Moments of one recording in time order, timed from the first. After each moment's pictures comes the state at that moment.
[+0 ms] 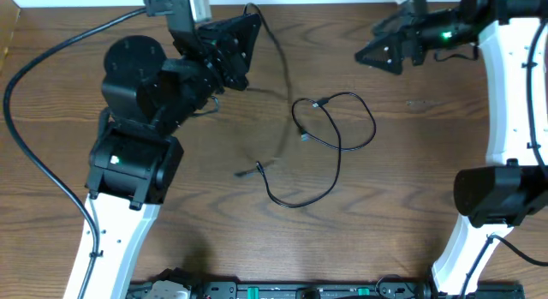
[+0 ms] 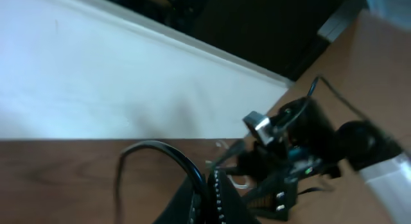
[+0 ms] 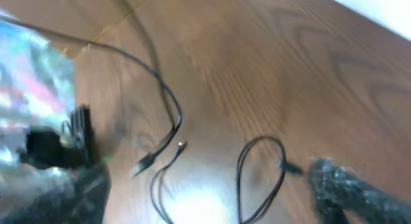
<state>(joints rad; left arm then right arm) -0.27 1.21 1.40 -0.25 0.40 -0.57 0.03 2.06 2.31 -1.49 -1.00 -0.70</state>
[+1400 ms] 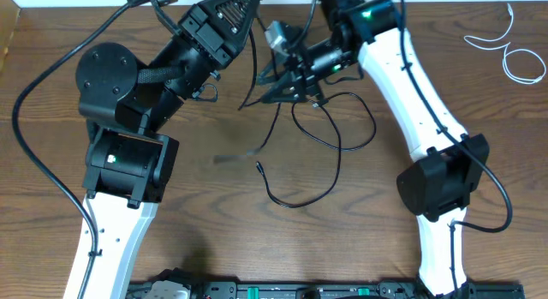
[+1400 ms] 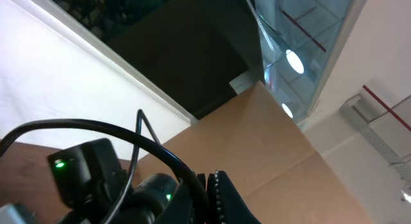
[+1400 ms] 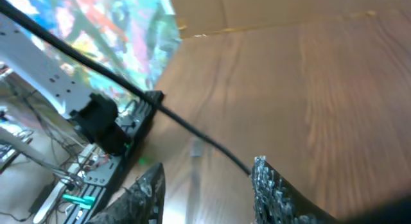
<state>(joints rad) -0.26 1.21 1.40 0.05 0.51 -1.14 0.42 2.22 2.29 -1.38 -1.29 -1.05</state>
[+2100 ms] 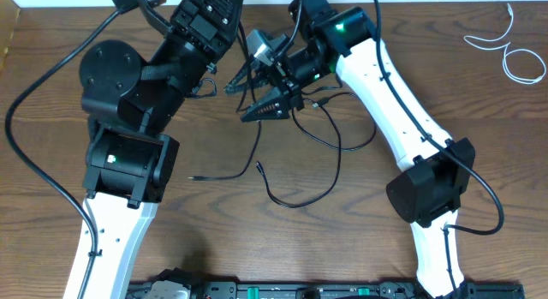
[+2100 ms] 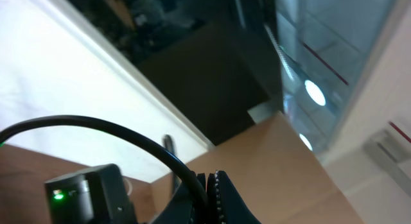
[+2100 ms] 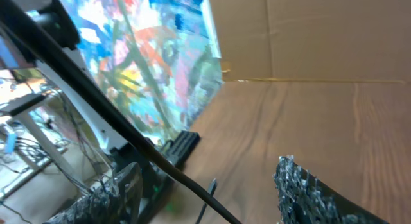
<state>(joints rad) -0.26 1.21 1.40 -0.02 0.34 -1.14 0.52 2.22 2.29 -1.35 -1.49 -1.06</state>
